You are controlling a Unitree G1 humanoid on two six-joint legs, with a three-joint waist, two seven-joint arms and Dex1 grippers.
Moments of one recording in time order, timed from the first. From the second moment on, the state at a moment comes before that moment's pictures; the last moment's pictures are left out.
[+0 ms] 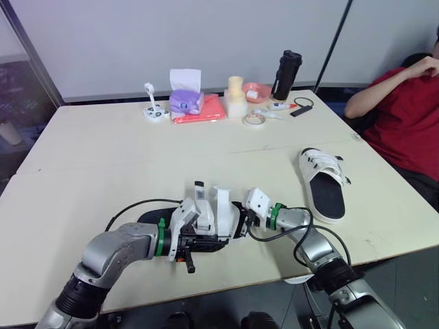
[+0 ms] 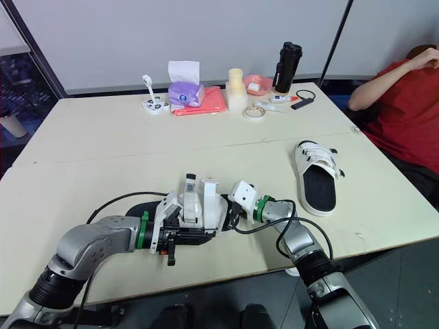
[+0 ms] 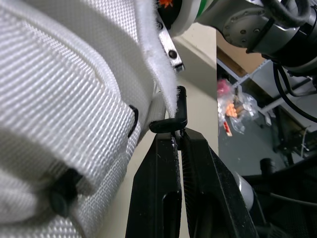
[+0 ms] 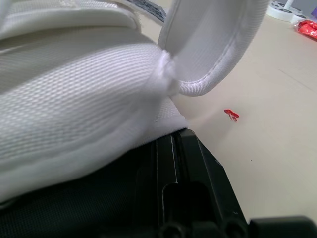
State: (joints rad) left arm -0.27 0.58 -0.20 -0.32 -0.68 0.99 -0.86; right arm -0.43 -0.36 0.33 0.34 0.02 -0.13 0.76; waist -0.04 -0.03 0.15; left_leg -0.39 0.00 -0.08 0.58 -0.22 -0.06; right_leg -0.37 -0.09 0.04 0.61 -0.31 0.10
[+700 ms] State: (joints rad) left arm -0.21 0.79 -0.31 -0.36 -0.64 0.89 -1.12; right arm -0.43 -0.36 0.33 0.34 0.02 -0.14 0.75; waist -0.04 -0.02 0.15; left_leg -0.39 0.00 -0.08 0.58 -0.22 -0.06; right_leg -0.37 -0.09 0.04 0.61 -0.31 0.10
